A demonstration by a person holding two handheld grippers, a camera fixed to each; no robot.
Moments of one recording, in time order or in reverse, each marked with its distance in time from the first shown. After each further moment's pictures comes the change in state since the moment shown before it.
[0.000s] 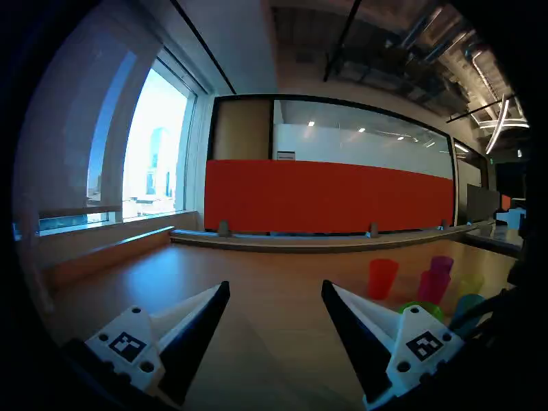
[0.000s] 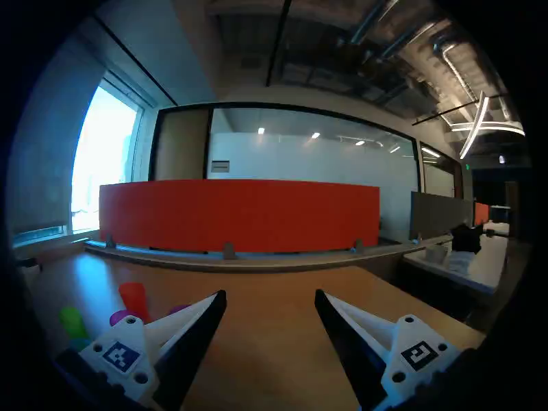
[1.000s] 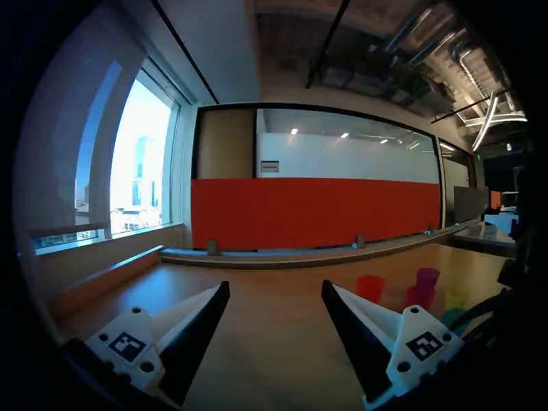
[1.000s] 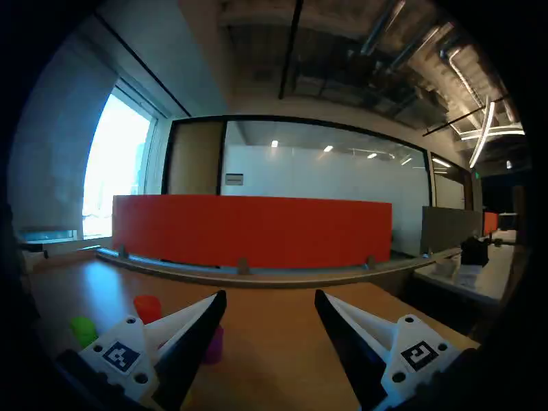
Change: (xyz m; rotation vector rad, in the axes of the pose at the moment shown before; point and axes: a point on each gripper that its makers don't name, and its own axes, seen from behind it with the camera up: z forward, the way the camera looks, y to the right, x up) left arm 0.050 0.004 -0.007 -0.075 0.032 0.037; right arm 0.028 -0.018 -0.007 0.065 0.067 -0.013
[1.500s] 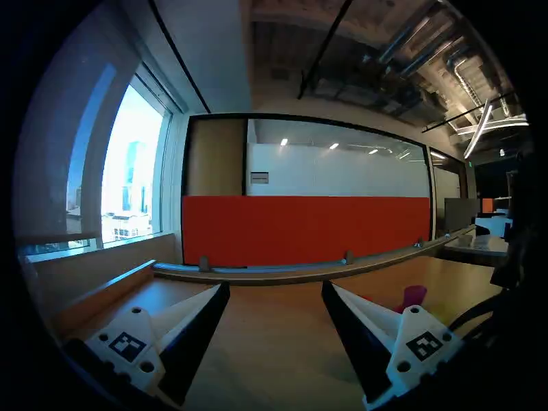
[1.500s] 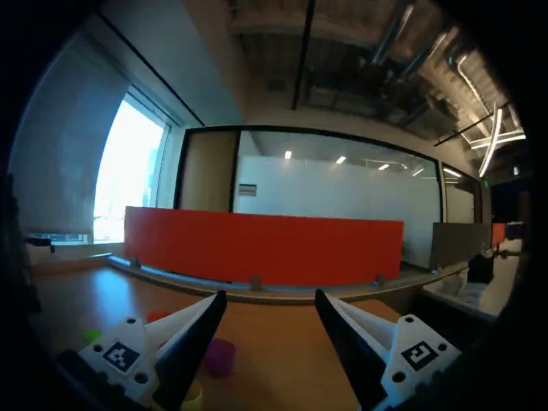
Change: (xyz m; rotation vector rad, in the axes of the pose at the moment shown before) left arm 0.052 0.004 -0.004 -0.062 0.048 -0.002; right arm 0.051 -0.018 -0.004 0.071 0.043 -0.019
